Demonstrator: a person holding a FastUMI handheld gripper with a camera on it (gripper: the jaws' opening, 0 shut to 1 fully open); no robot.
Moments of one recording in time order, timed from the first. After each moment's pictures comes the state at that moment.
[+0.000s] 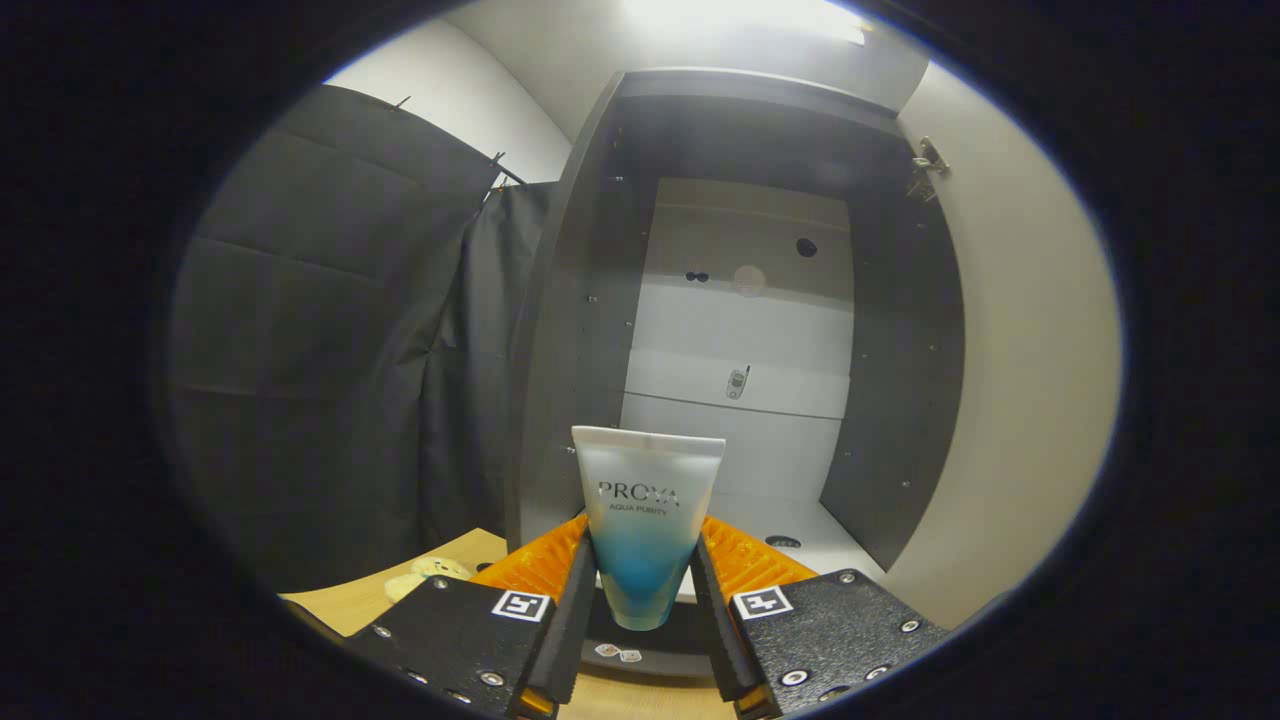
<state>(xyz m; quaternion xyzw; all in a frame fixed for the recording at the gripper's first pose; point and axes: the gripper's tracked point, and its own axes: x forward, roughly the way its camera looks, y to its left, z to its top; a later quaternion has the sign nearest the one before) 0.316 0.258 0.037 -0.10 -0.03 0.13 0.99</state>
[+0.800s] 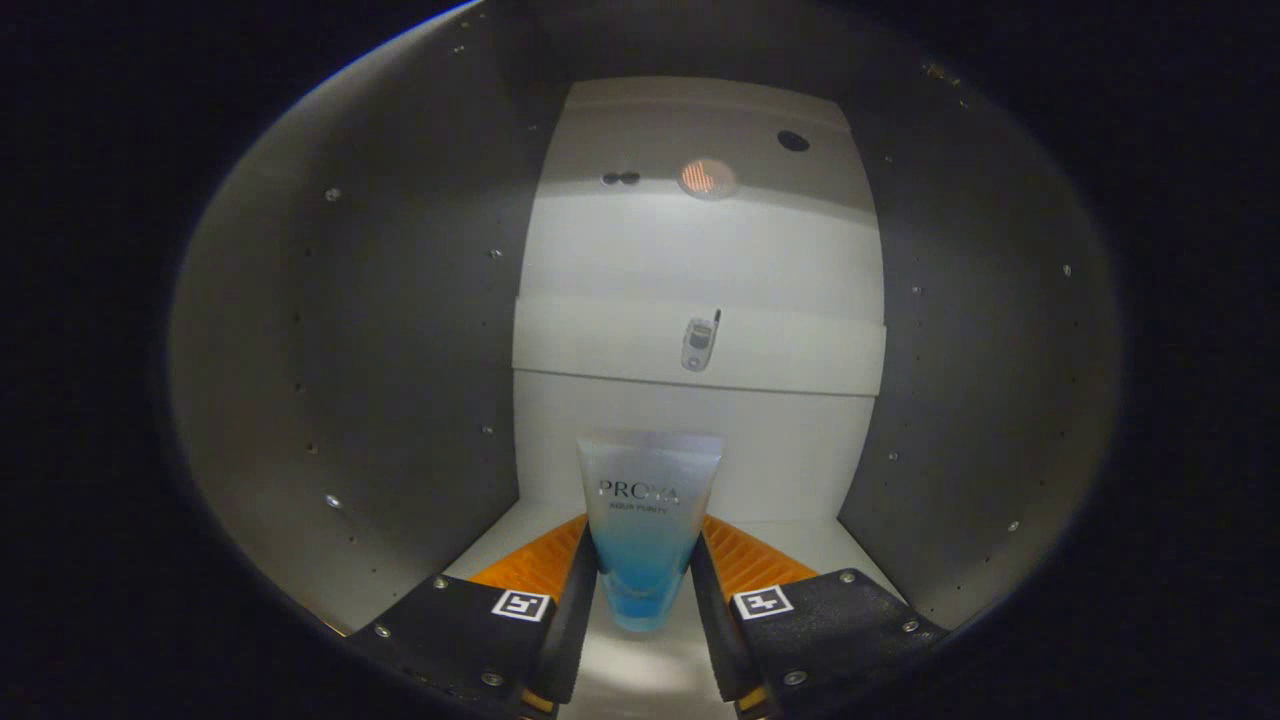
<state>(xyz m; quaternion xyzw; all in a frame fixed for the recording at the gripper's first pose) 0.523 0.223 0.014 -0.06 0.04 0.08 0.99</state>
